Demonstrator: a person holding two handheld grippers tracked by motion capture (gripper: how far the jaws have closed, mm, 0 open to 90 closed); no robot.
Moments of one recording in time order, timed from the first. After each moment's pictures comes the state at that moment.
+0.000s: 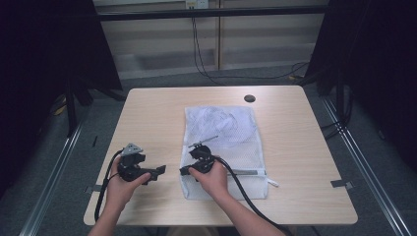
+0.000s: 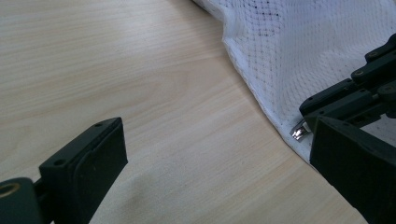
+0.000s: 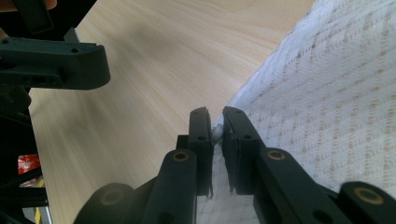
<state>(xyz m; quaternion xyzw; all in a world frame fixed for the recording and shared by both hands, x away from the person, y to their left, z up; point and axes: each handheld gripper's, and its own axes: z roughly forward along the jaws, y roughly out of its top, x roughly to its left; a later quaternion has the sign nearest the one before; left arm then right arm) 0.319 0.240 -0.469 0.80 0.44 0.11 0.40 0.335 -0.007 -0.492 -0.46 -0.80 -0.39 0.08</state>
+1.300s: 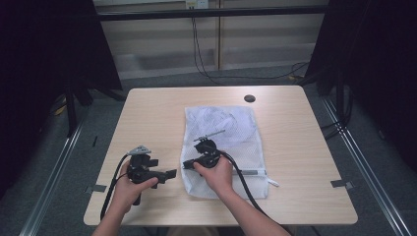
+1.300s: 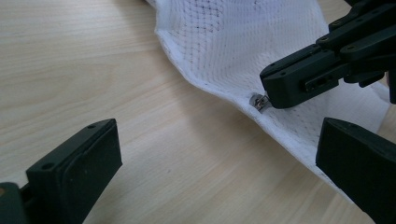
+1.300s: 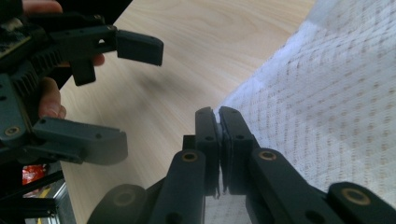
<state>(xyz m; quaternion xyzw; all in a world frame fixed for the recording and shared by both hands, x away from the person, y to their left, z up) 0.317 0.217 -0.476 0.79 0.43 0.01 0.45 0.335 -0.024 -0.467 -0.46 -0.79 -0.41 0.07</state>
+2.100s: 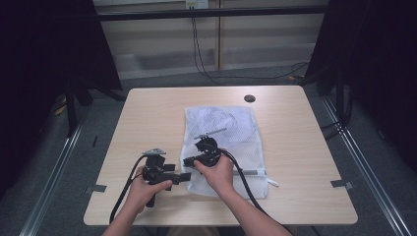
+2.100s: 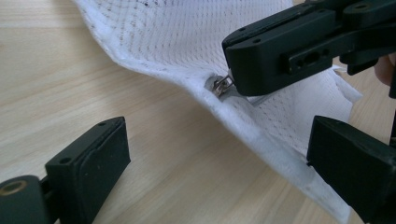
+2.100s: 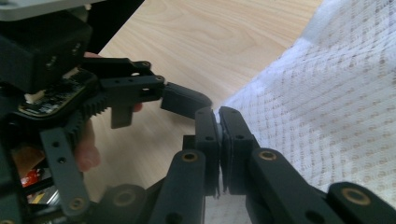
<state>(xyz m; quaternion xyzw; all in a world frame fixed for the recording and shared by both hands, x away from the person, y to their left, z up) 0.319 0.179 -0.492 0.79 0.42 -0.06 0.44 0.334 -0.025 -0.457 -0.46 -0.78 -0.42 0.05</state>
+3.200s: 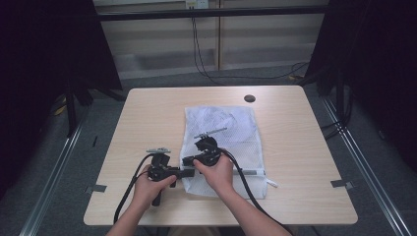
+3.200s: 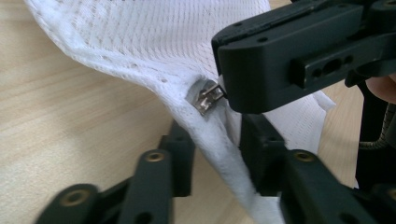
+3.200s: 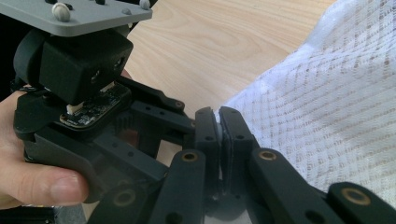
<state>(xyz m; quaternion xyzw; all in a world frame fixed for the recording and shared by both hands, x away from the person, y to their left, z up) 0.326 0.170 -0.498 0.78 0.42 -0.11 0.46 0.332 -0.024 -0.452 -0.46 -0.78 -0.43 0.06</state>
